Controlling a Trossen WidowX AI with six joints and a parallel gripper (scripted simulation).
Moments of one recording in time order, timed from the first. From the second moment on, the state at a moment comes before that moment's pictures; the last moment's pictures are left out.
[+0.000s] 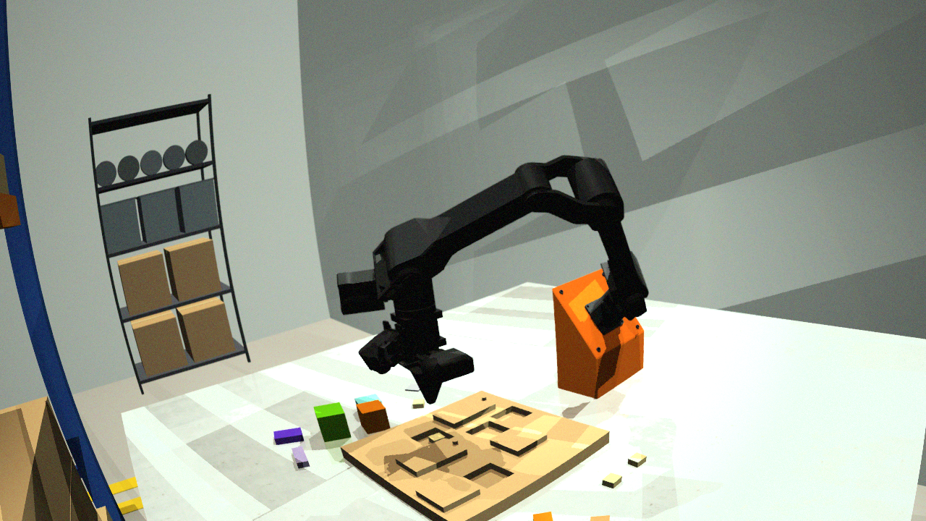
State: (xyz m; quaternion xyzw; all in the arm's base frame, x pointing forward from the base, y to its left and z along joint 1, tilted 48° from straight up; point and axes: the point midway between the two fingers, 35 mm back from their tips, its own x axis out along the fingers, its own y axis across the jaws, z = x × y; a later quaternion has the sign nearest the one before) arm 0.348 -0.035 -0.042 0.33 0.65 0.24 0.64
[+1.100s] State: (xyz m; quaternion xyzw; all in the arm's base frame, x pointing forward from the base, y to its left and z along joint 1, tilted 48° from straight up) arm 0.352 0.011 -0.082 0.32 0.65 0.25 0.64
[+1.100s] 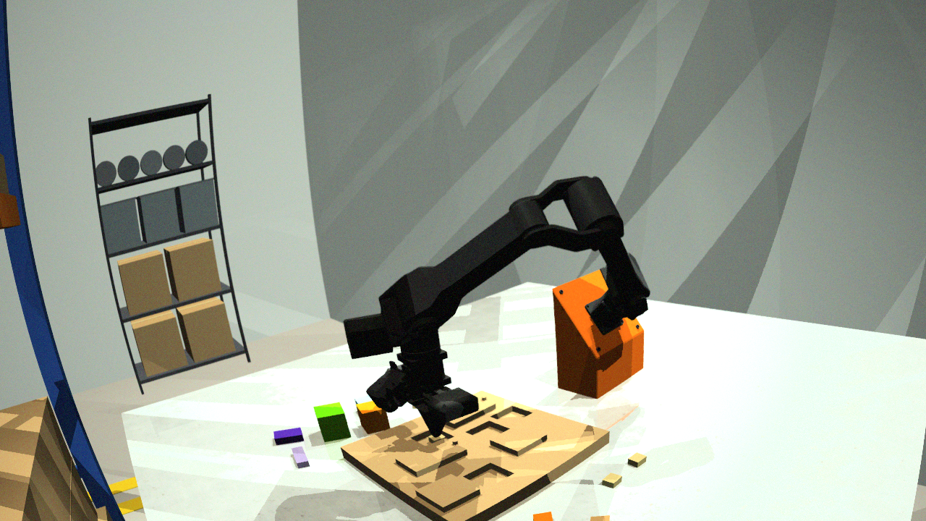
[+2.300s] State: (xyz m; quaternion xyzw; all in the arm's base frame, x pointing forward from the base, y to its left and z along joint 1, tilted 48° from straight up) arm 0.359 0.006 -0.077 0.58 0.70 -0.08 0.41
